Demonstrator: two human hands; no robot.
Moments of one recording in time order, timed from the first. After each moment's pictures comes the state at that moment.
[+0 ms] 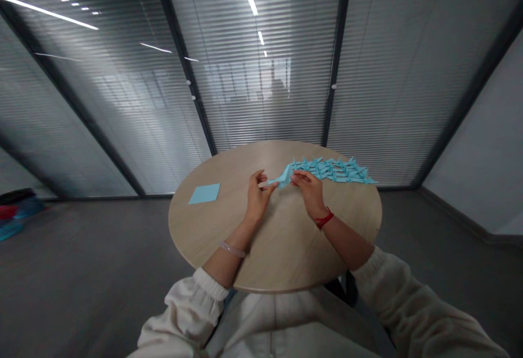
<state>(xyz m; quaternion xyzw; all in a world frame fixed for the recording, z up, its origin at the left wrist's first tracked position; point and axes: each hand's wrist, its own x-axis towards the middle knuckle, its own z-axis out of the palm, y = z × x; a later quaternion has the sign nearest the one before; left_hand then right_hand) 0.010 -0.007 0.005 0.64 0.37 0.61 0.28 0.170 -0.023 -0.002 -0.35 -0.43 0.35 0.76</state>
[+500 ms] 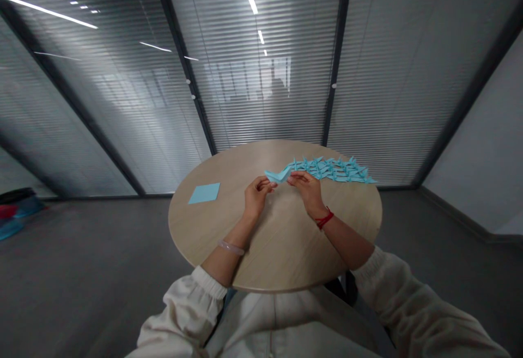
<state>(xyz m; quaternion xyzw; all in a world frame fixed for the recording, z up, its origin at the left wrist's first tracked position) 0.007 -0.010 0.013 0.63 0.33 0.57 0.42 0.169 -0.027 0.001 -0.36 -0.45 0.36 0.73</state>
